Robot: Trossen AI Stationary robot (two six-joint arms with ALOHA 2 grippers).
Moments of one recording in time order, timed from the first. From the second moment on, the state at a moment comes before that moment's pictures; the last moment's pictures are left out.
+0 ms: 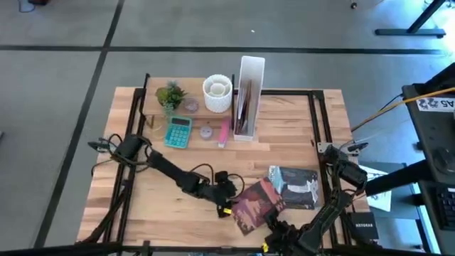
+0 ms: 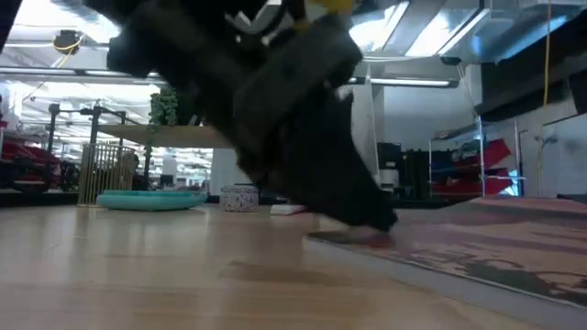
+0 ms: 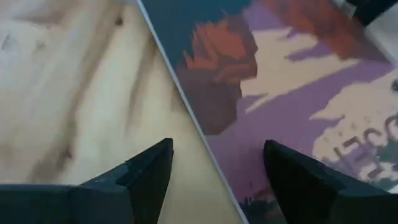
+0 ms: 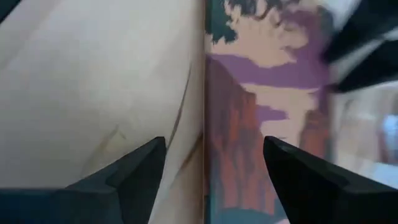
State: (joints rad) left arm -0.41 2.11 1.17 0.21 -0.32 -0.39; right arm 0.99 2.16 1.46 -0.91 0.64 0.34
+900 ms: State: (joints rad) left arm -0.84 1.91 1.22 0.17 -1.23 -0.20; right arm 0.95 2.20 1.74 -1.32 1.01 1.17
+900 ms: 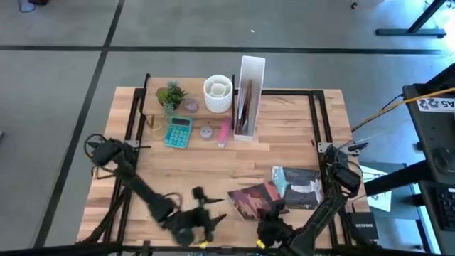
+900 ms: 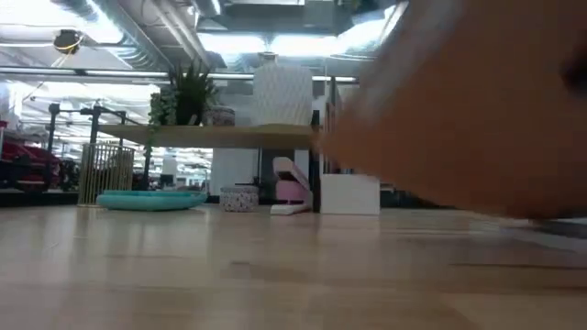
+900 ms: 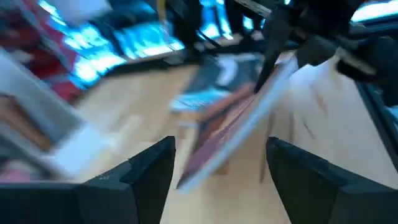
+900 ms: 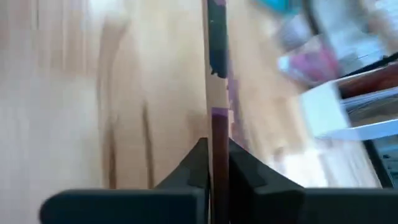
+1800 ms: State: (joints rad) left arm -1.01 1.88 1.22 0.04 -1.53 -0.37; right arm 0.44 1.79 1.78 -1.57 1.53 1.41
